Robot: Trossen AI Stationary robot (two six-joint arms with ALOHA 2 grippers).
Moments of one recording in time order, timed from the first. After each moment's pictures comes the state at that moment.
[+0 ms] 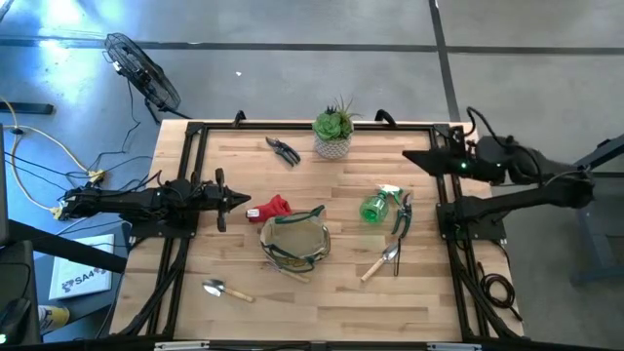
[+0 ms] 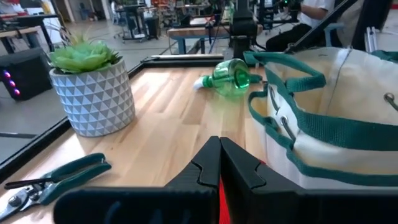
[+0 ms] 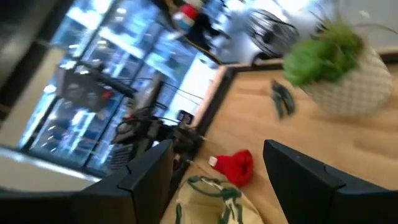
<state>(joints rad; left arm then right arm) 0.00 0.14 0.04 0.01 -0.17 0.05 0.00 0.69 1.03 -0.62 0.38 1.10</state>
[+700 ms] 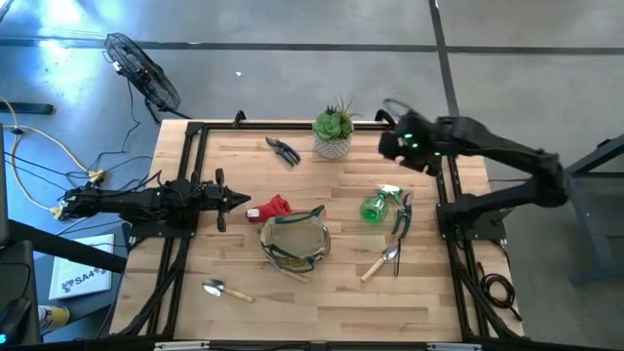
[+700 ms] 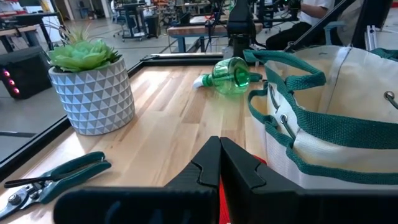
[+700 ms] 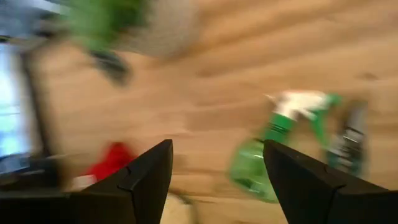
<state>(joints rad) 0.00 0.14 0.04 0.00 -0.16 0.05 -0.38 1.22 1.28 -1.17 0.07 1.44</state>
